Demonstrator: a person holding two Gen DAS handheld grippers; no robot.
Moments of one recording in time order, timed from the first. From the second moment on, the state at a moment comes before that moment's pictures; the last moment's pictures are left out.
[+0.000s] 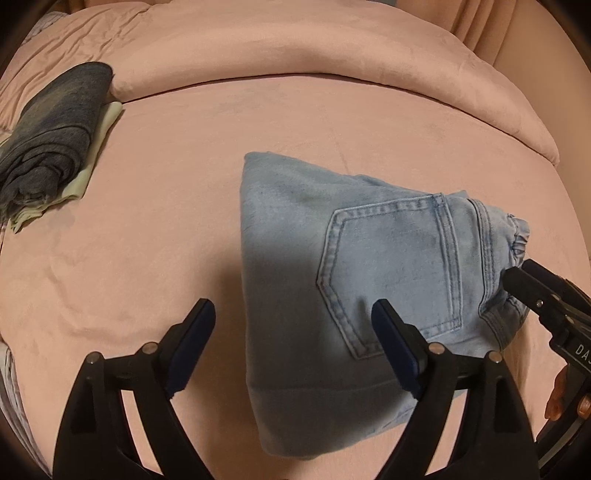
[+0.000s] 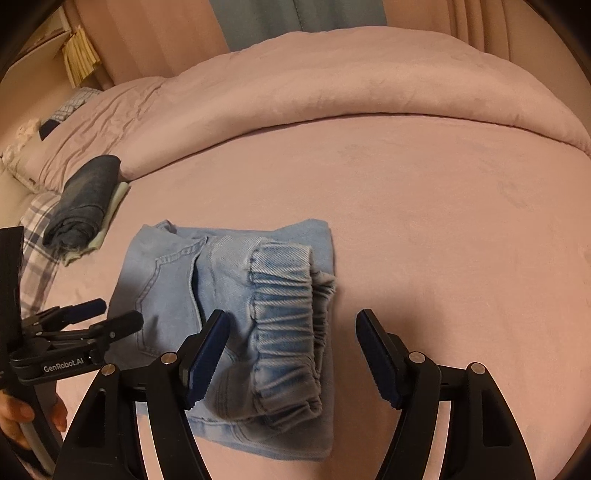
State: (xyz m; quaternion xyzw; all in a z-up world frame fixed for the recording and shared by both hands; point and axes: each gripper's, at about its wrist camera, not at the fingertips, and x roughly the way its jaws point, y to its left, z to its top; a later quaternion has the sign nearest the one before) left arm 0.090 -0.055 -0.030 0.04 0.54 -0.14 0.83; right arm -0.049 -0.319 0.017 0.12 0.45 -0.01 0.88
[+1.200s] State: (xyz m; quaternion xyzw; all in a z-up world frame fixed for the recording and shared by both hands) left arm -0.008 -0.049 0.015 0.05 0.51 -0.09 0.86; right arm -0.123 -0.297 0.054 0.11 0.43 0.01 0.90
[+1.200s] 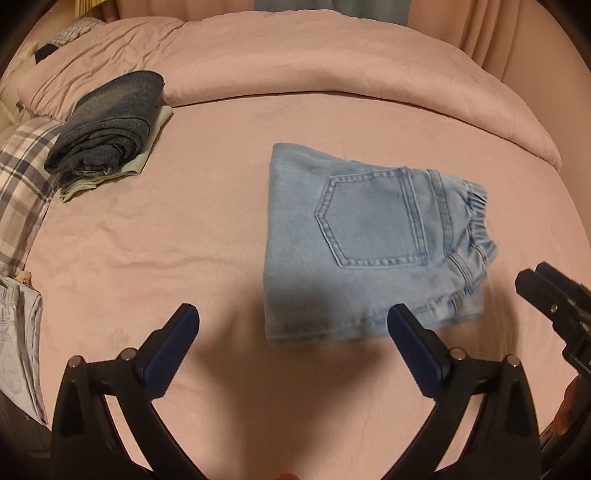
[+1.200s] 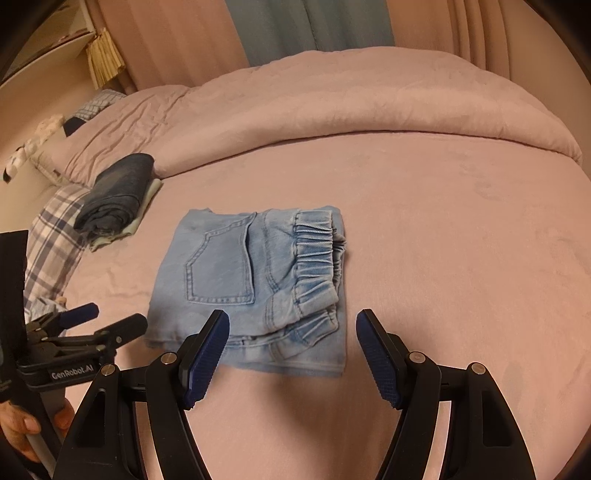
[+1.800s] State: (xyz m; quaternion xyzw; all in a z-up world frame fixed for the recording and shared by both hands) left arm -0.068 -0.053 0.060 0.09 0.45 -0.10 0.88; right arm -0.178 -0.279 0.090 0.09 0.38 0.00 0.92
